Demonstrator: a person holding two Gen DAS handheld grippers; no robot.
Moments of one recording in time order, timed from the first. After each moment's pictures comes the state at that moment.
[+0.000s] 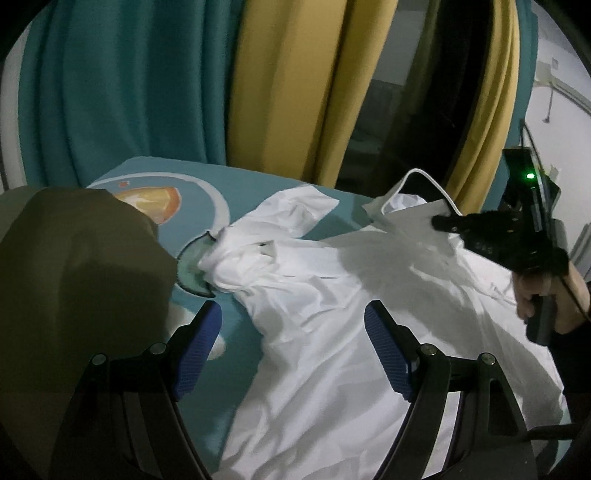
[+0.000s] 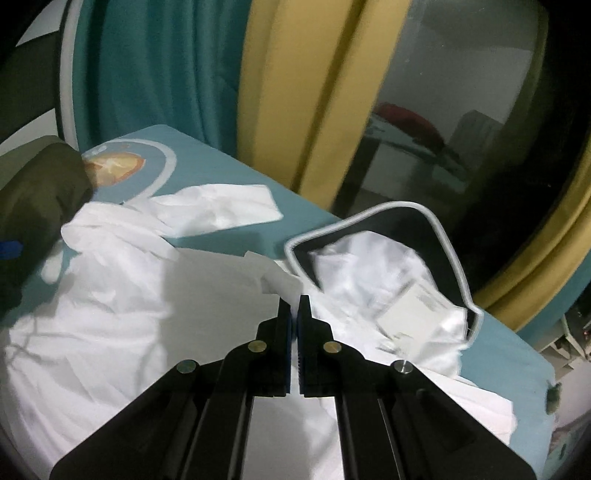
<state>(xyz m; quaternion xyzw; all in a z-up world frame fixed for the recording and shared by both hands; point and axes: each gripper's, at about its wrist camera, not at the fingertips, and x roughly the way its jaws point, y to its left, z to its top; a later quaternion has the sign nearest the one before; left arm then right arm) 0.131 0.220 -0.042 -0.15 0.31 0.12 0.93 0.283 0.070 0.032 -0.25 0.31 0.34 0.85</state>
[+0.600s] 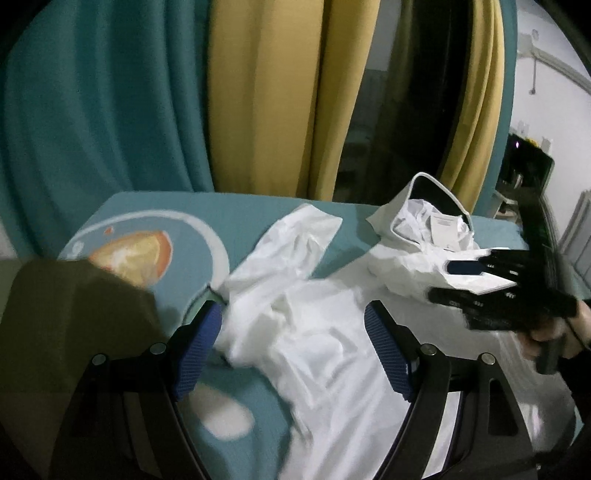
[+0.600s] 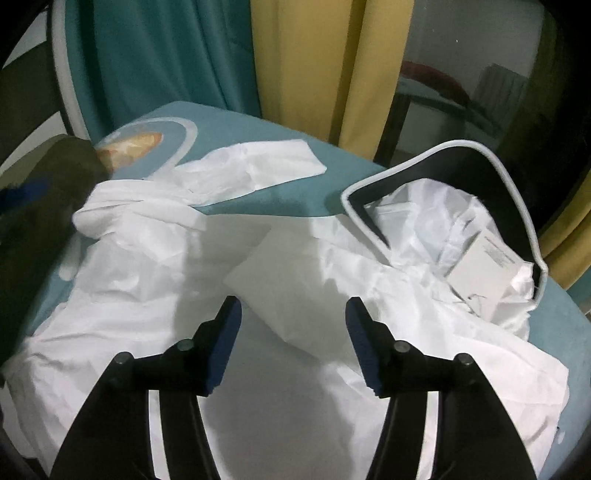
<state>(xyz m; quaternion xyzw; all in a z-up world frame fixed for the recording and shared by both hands) 0.191 0.252 -0.016 -0.08 0.33 0.09 0.94 0.278 0.064 0.006 -0.21 0.39 0.36 0.82</state>
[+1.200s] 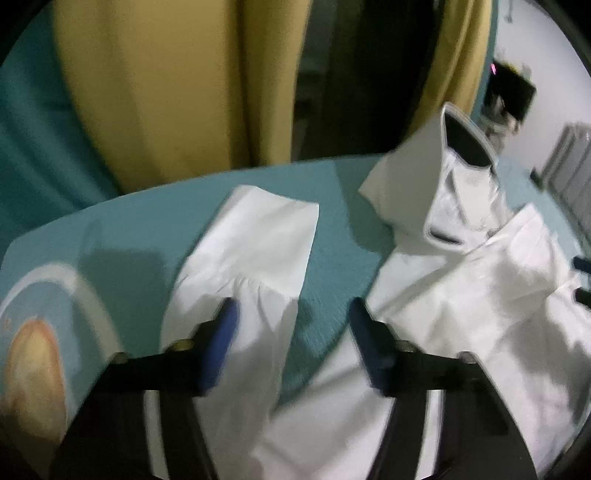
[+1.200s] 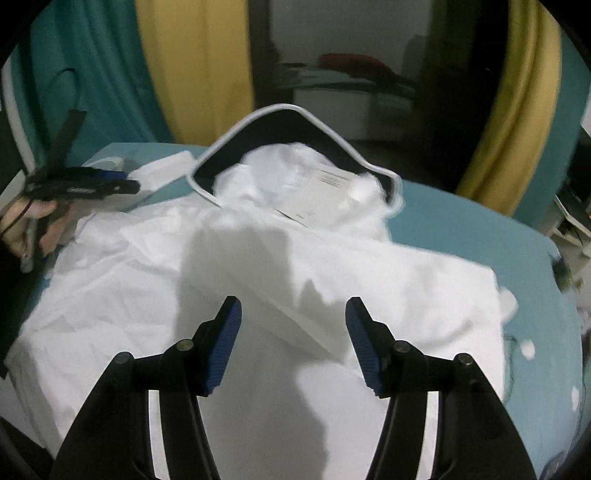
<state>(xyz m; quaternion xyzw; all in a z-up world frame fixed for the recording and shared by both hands) 0.382 0.253 -0.083 -0.02 0.47 -0.02 0.88 0.286 -0.101 0.020 -0.13 0.40 0.27 0.87</state>
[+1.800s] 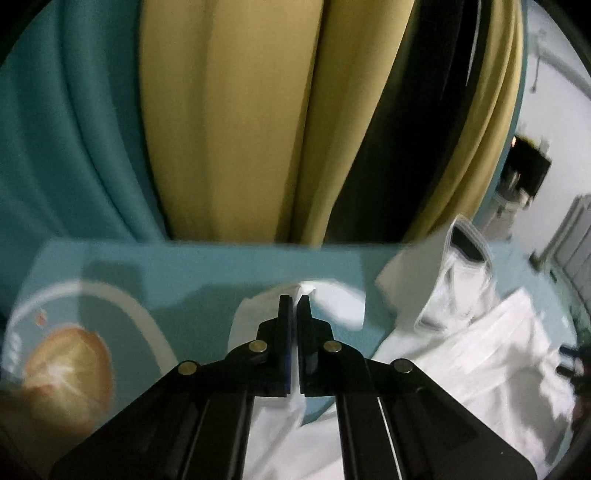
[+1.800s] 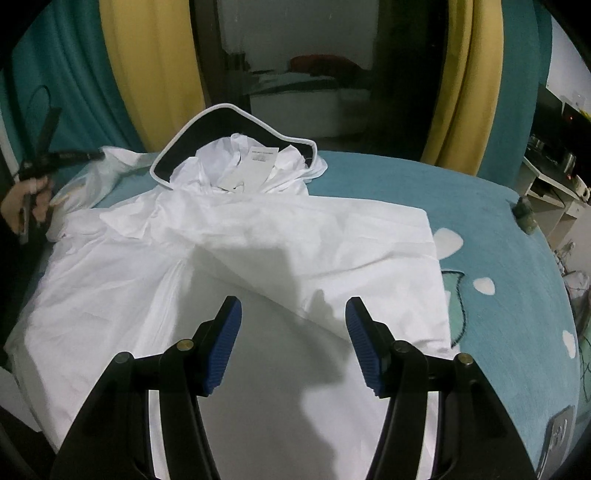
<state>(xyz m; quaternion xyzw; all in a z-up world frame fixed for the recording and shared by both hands) 0.334 0.291 0.012 -0.10 0.35 0.04 0.93 0.265 -0.186 0.018 -0.08 0.39 0.24 0.88</state>
